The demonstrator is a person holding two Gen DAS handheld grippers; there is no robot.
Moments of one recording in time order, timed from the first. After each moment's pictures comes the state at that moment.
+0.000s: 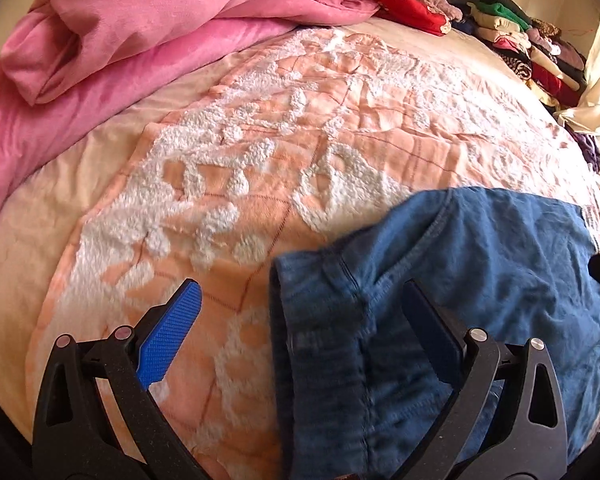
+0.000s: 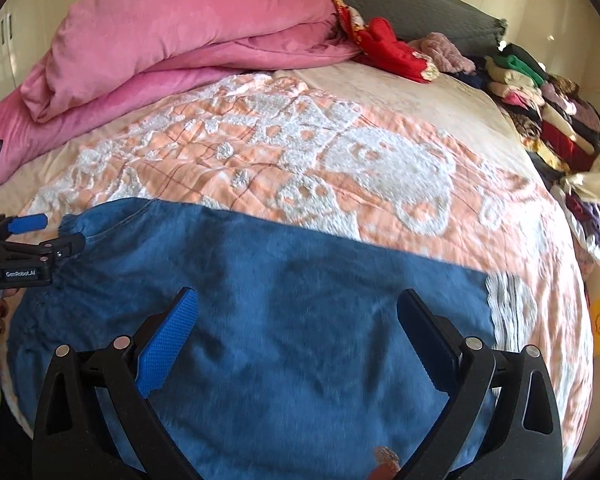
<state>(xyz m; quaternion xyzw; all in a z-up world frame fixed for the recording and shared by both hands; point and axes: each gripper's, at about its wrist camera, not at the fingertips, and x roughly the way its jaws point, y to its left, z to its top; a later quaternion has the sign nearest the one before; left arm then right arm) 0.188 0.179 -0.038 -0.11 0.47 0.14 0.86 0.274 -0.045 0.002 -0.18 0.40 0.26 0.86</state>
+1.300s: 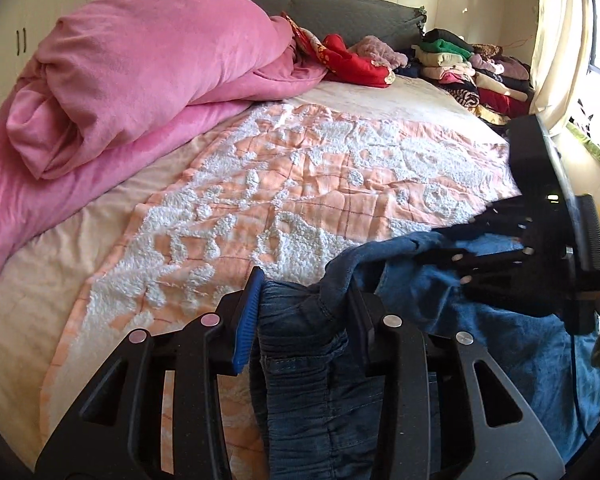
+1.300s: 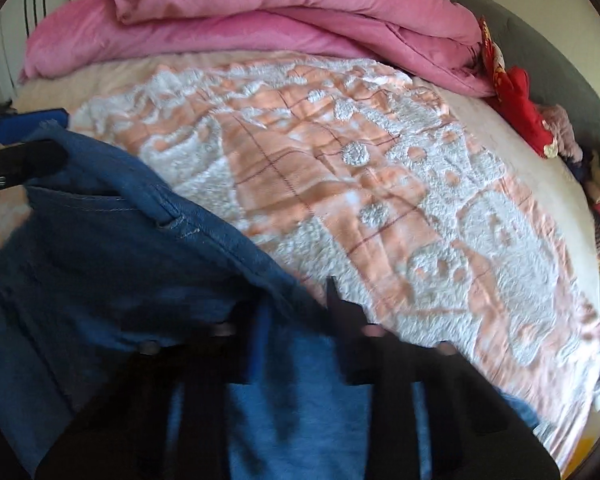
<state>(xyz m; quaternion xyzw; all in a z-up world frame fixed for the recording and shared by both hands) 0.151 0.152 0.004 -0.06 0.36 0.08 0.93 0.293 0.046 -0.042 -0.31 0.37 0.42 0.77</state>
